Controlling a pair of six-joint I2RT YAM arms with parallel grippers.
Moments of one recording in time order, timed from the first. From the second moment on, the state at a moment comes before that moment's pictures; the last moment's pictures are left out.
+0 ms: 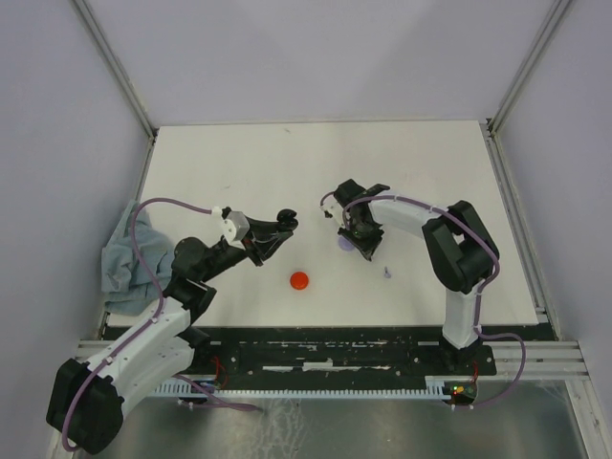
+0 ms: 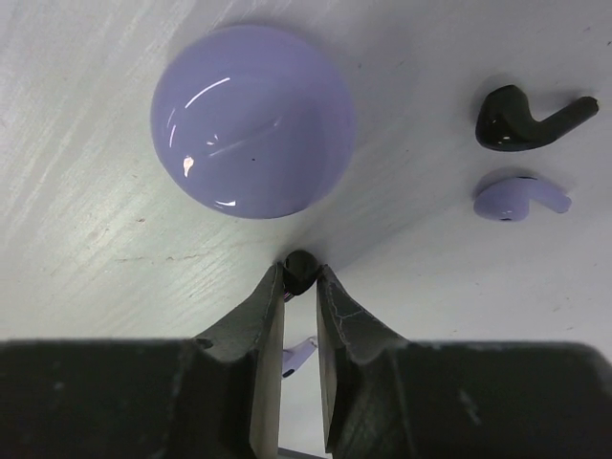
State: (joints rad) left arm -0.47 0.80 0.36 0.65 0.56 -0.09; right arm 0.60 1.95 1.32 -0.83 0.05 -0.20
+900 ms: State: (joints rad) left arm -0.47 0.83 0.32 0.78 0.59 -0.09; right arm 0.76 1.46 1.37 -0.75 0.10 0.03
